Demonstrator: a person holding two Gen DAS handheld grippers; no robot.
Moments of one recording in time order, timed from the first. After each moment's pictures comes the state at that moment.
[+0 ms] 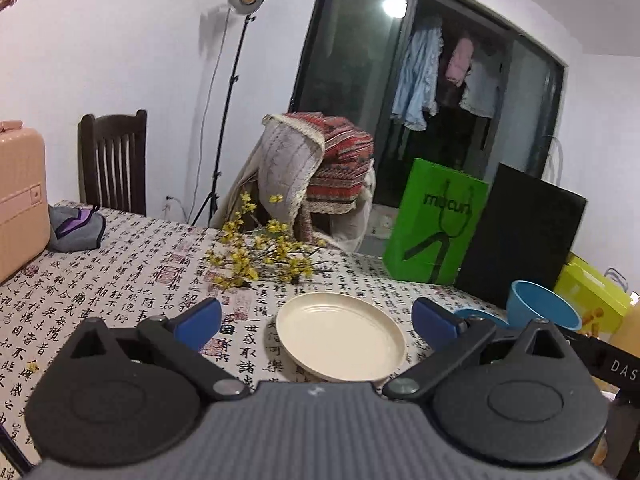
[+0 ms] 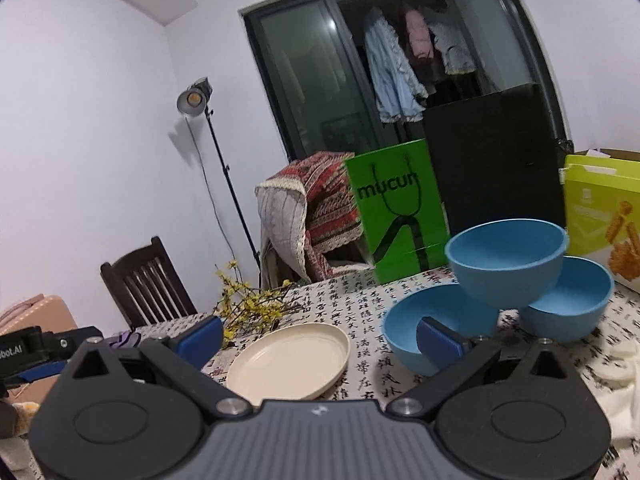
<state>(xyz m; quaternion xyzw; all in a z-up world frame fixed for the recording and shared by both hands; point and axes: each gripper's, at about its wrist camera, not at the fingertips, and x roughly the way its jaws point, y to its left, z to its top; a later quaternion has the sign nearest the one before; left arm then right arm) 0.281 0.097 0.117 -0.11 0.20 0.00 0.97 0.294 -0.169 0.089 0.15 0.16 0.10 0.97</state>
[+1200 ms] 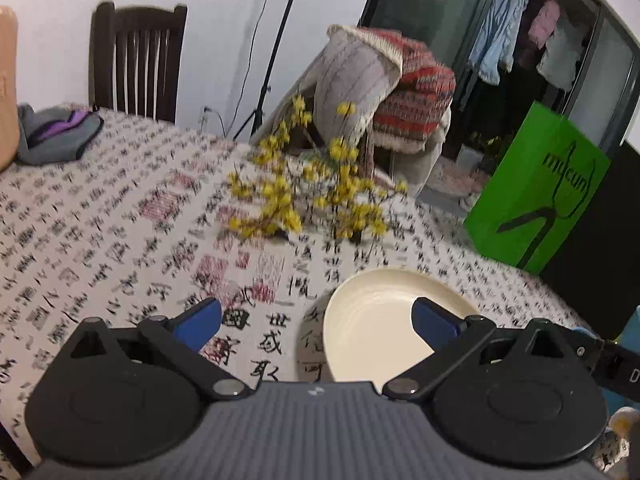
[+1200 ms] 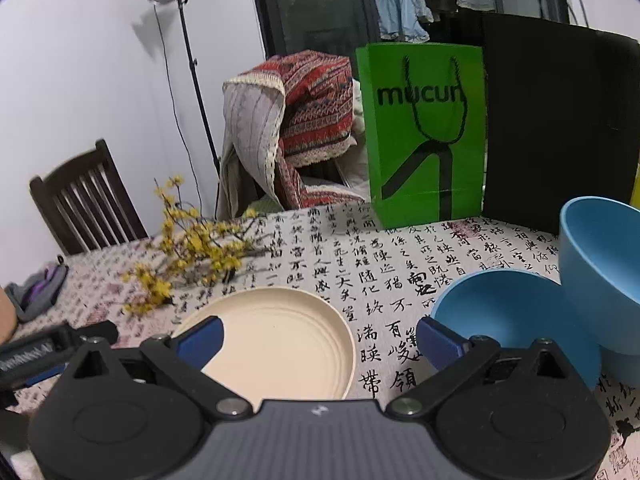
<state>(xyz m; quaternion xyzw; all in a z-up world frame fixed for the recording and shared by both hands) 0.455 0.133 0.017 -0.17 0.31 0.06 0.93 0.478 -0.096 0.050 0.07 0.31 0.06 0.95</state>
